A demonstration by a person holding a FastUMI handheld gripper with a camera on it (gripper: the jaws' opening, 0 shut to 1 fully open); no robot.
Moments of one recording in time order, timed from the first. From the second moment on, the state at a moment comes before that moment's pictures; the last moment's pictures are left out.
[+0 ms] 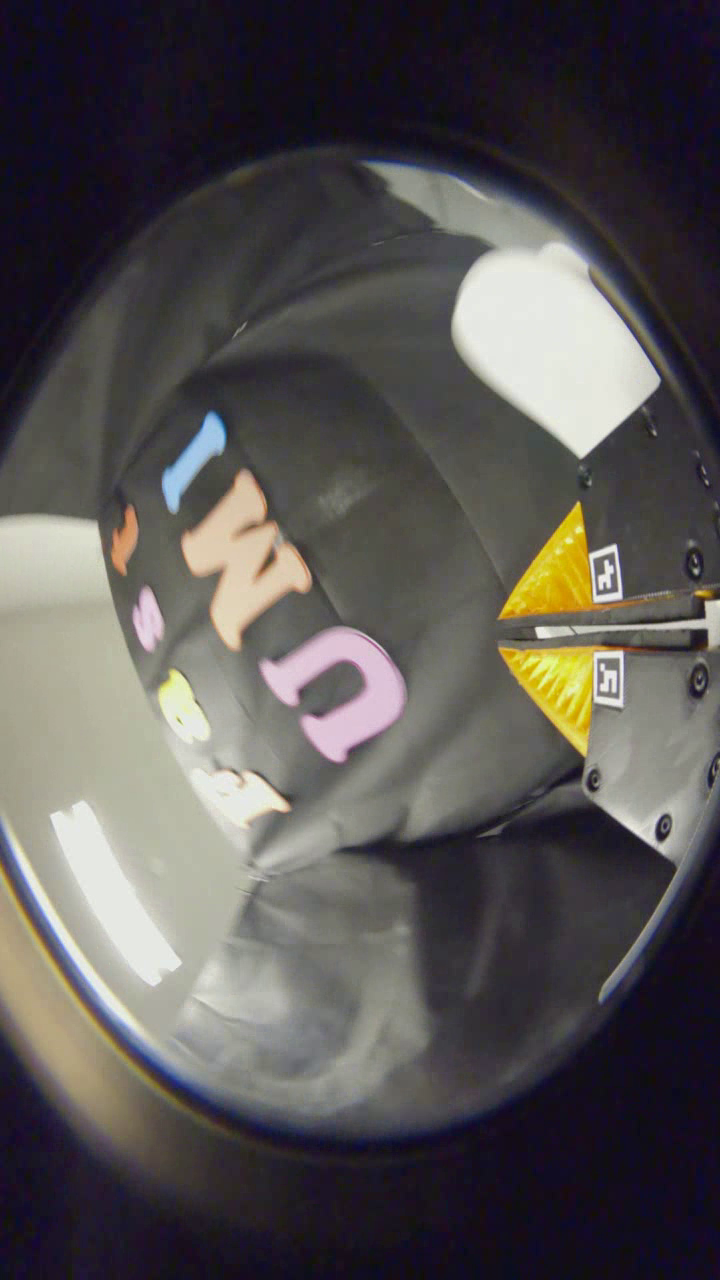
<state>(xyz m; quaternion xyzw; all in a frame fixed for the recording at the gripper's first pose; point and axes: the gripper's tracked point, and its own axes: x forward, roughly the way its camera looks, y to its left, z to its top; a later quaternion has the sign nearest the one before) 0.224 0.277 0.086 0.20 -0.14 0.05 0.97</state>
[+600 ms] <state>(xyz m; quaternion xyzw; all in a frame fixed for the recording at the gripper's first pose) 0.249 0.353 0.103 0.20 -0.14 0.06 0.97</state>
